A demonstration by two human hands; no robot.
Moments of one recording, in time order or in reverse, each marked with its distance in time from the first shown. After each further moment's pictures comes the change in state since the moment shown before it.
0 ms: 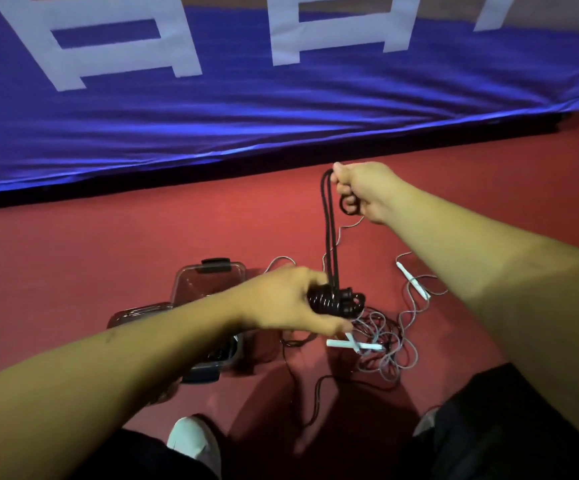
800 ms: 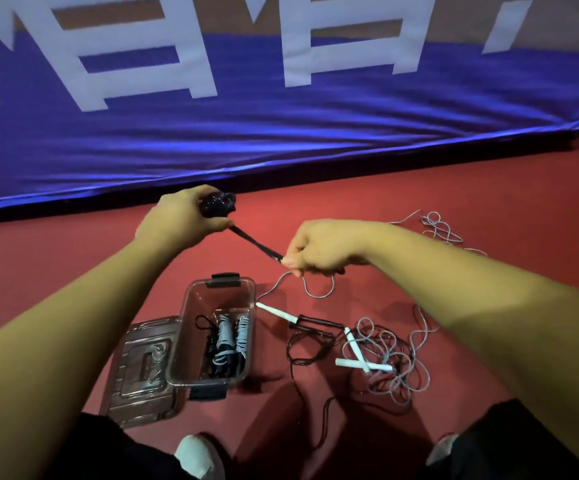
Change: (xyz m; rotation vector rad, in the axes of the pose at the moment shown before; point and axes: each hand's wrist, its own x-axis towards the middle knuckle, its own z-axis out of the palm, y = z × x) left_hand -0.023 -0.088 -0.136 0.234 0.784 -0.452; right_hand -0.056 -0.017 0.048 -0.890 -0.662 -0.204
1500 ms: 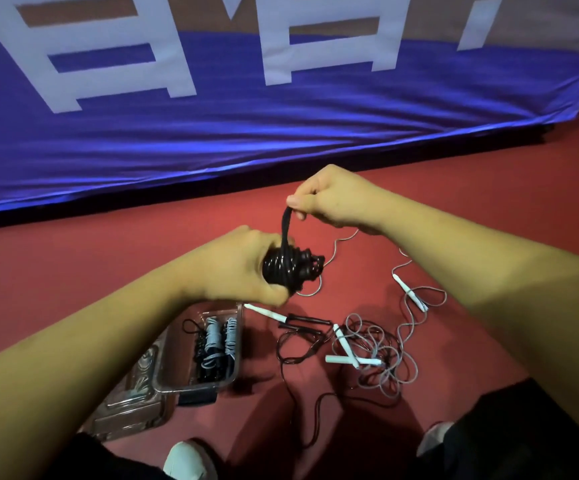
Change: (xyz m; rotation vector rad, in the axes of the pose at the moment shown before) left_hand -0.071 0.083 0.014 -0.080 -0.503 0.606; right_hand -0.020 0.010 -0.039 0.204 0.476 -0.090
